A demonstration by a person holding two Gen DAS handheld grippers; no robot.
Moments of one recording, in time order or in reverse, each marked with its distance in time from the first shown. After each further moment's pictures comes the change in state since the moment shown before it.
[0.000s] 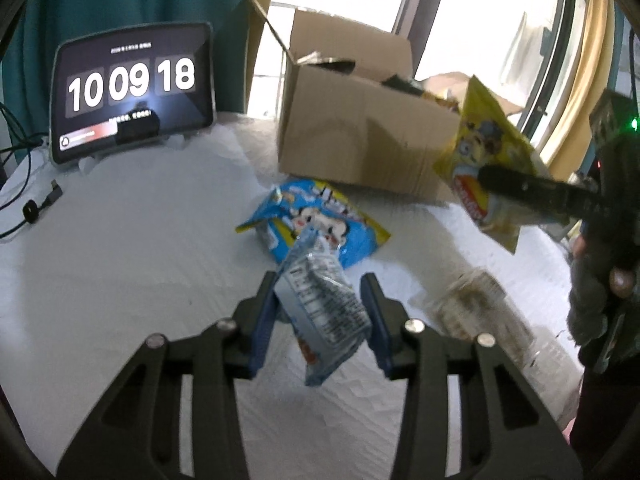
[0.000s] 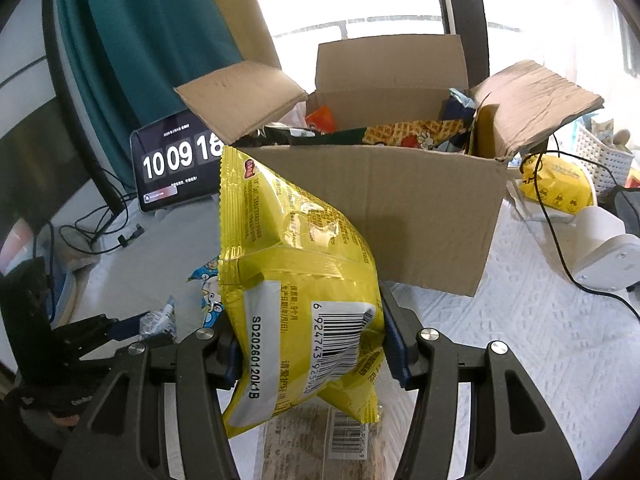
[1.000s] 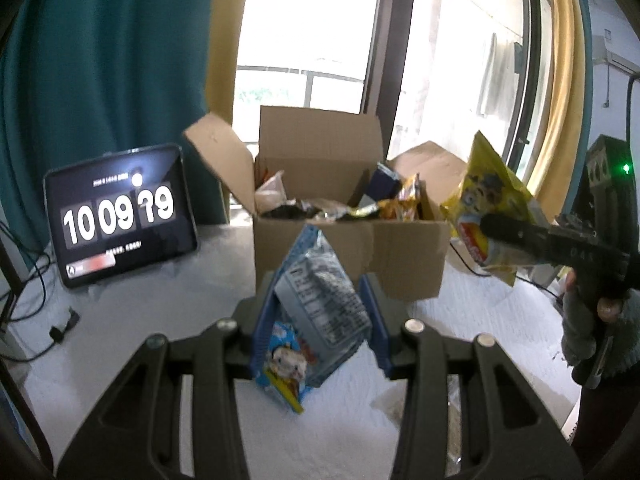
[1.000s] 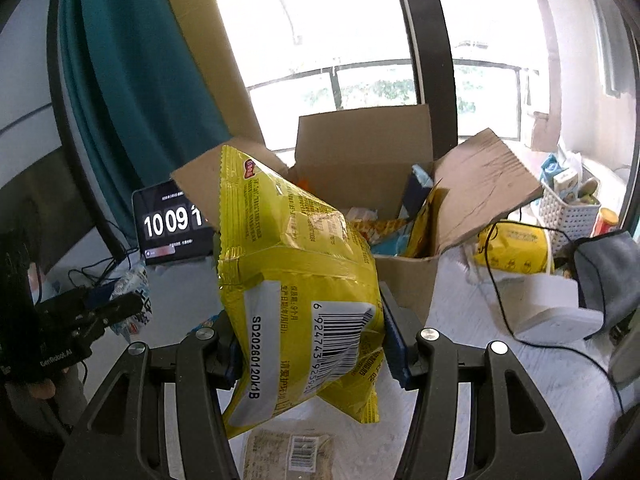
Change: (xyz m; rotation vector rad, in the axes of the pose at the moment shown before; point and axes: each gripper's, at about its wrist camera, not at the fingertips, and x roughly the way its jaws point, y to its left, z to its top) left arm -0.040 -0.046 0.089 0.119 -0.201 0.013; right arm -0.059 -0.033 0.045 0.002 -0.156 -0.028
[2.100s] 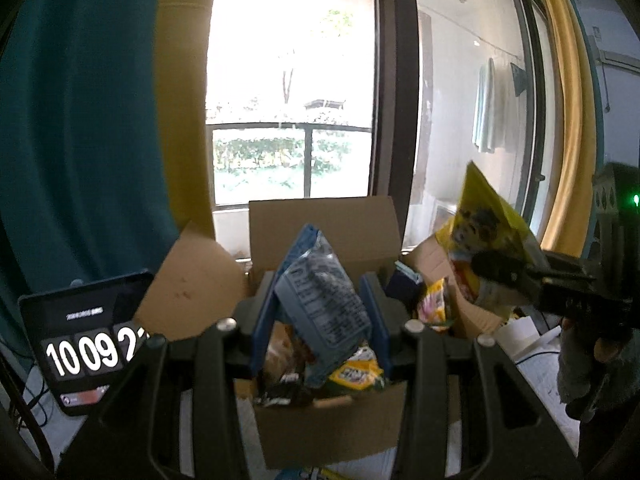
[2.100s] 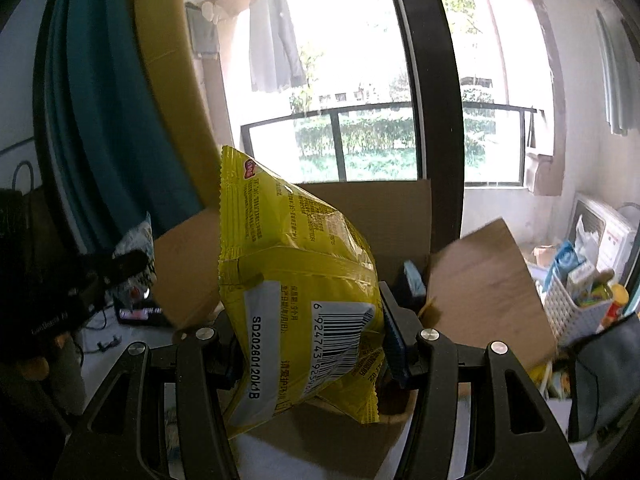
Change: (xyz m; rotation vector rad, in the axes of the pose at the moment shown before) left arm 0.075 -0.006 0.119 0.081 -0.176 0.034; right arm 0.055 -0.035 0.093 -0.041 -0.157 0.000
